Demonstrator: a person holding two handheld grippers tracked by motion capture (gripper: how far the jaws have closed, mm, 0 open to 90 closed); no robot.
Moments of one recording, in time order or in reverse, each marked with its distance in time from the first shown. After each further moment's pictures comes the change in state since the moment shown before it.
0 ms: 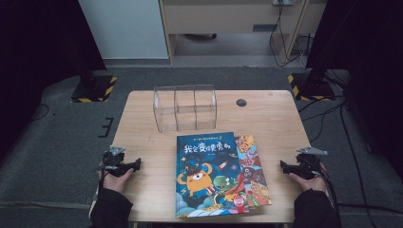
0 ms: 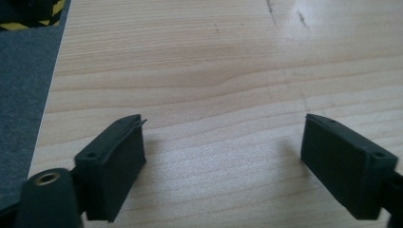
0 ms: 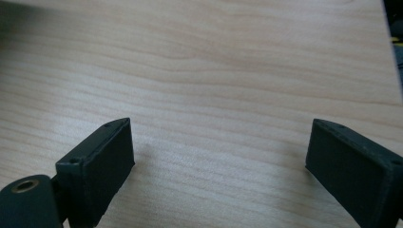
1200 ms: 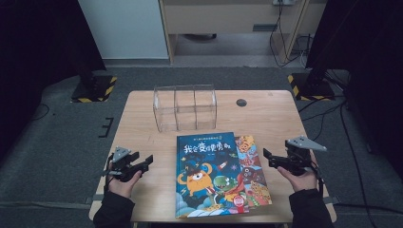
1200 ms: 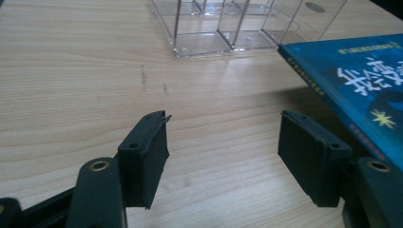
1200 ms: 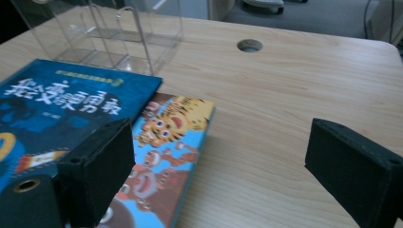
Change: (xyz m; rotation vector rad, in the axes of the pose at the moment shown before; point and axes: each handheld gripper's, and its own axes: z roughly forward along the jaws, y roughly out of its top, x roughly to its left) left arm -0.054 0.010 -0.045 -0.189 -0.251 -0.004; right arm 0.082 0.065 -0.077 -0.246 0.178 -0.036
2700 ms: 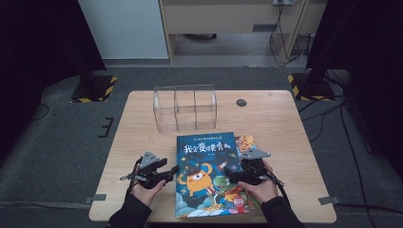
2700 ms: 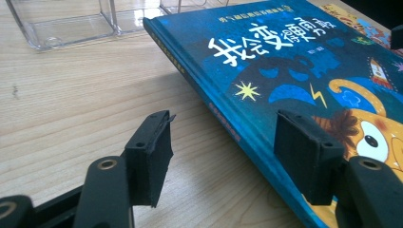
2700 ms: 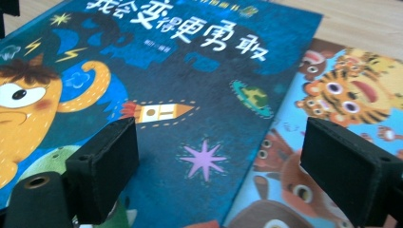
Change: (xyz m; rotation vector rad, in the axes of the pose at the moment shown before) left arm -0.068 -0.009 0.022 0.061 -0.184 0.110; right arm 0.094 -0.031 0.062 0.187 0.175 -0.131
